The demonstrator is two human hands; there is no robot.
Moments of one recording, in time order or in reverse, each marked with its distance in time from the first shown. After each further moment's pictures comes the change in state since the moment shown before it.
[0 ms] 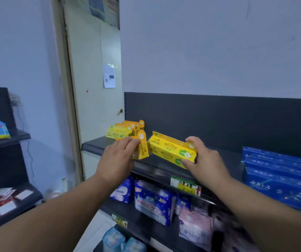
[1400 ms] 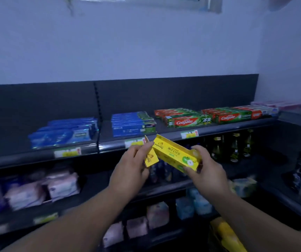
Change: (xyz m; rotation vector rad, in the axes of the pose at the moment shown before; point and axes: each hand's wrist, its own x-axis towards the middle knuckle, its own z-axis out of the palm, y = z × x) left_hand -0.123 0.583 -0.154 -0.868 -0.216 0.431; right_hand -0.508 0.170 -0.391 -0.203 0.362 0.712
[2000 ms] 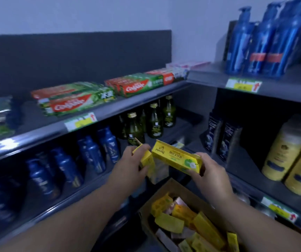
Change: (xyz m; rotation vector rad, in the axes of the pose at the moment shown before) left_hand 0.115 0.169 0.282 -0.252 -0.462 0.114; right_hand 0.000 0.287 -0.110 -0.178 0.188 0.403
